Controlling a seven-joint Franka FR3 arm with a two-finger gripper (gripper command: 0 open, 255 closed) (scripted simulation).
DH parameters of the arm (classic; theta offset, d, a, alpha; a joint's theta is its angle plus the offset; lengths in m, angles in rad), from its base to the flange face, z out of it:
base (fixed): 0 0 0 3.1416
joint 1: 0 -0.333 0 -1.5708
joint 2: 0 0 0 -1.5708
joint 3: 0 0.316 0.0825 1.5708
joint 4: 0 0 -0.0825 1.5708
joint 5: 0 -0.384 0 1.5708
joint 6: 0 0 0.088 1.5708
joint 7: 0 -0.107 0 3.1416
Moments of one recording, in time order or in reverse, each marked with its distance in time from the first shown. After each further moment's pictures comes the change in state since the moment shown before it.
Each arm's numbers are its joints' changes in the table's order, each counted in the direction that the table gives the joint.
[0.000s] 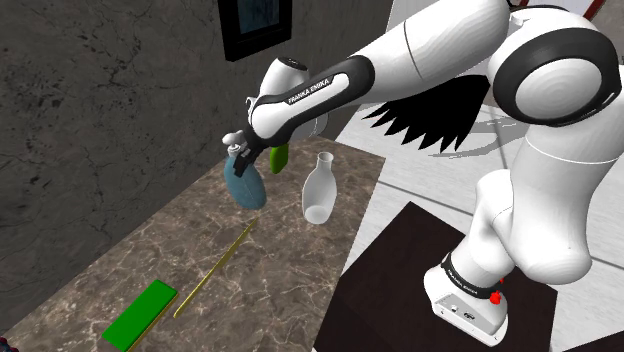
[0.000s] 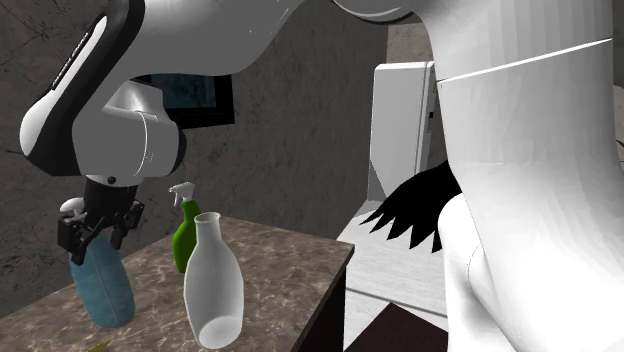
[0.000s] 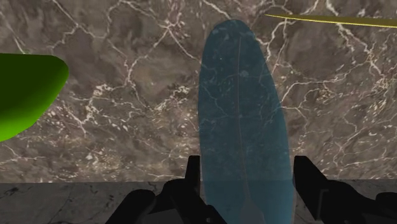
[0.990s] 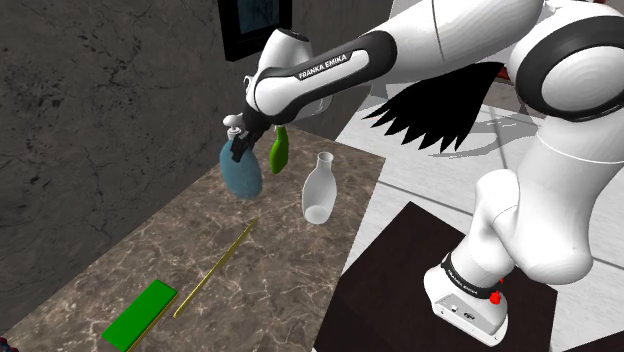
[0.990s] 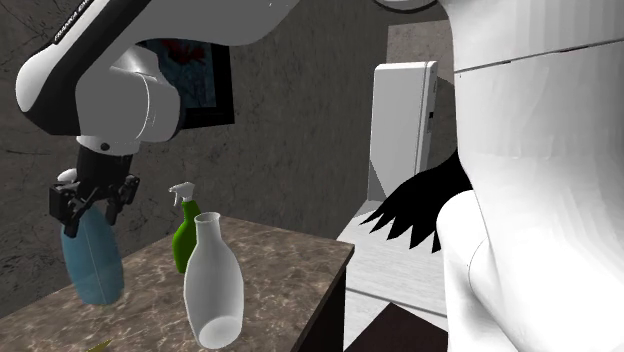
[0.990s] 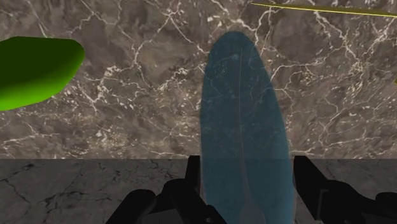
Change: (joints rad) arm -0.022 0.078 -0.035 0.044 0.097 0.111 -0.085
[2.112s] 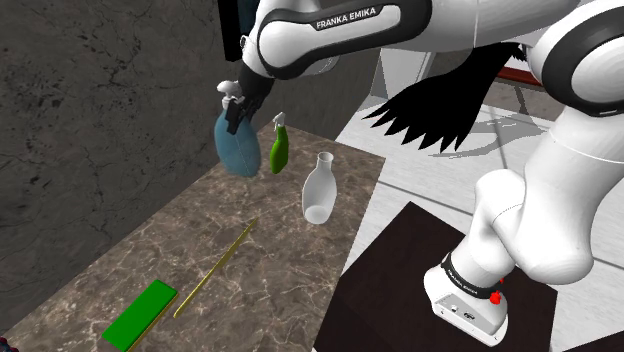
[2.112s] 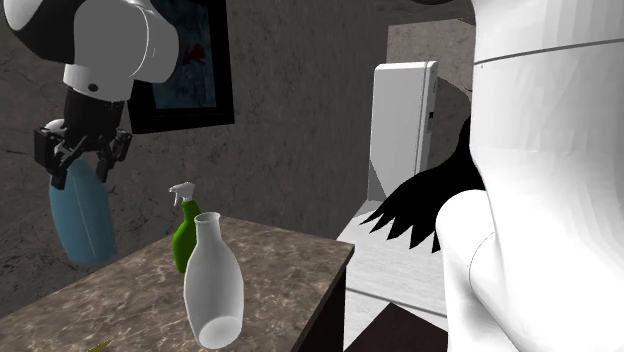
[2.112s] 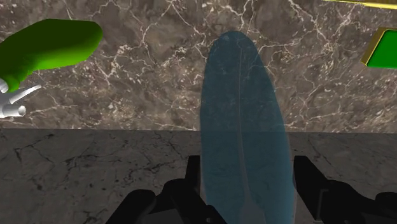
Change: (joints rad) arm -0.011 0.086 -0.022 0.127 0.105 0.198 -0.095
